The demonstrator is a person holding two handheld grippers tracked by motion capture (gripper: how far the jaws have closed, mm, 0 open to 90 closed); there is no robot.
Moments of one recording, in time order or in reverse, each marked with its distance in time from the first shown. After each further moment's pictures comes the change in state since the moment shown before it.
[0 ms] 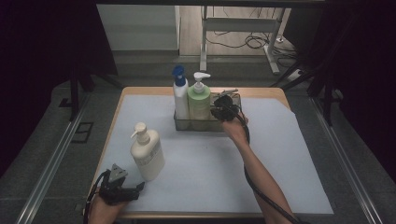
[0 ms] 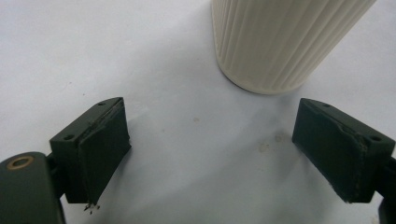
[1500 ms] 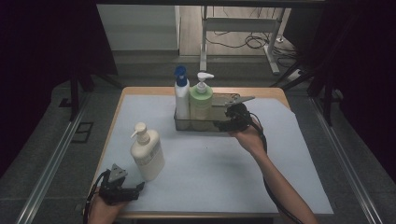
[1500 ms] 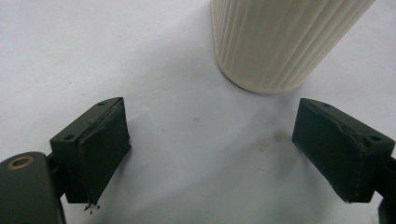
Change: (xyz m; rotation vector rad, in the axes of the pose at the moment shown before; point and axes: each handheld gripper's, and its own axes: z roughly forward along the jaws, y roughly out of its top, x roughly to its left) left arm 0.000 0.000 0.000 0.000 -0.005 -0.001; right arm 0.005 -0.024 -0.073 -0.057 0.098 -0.077
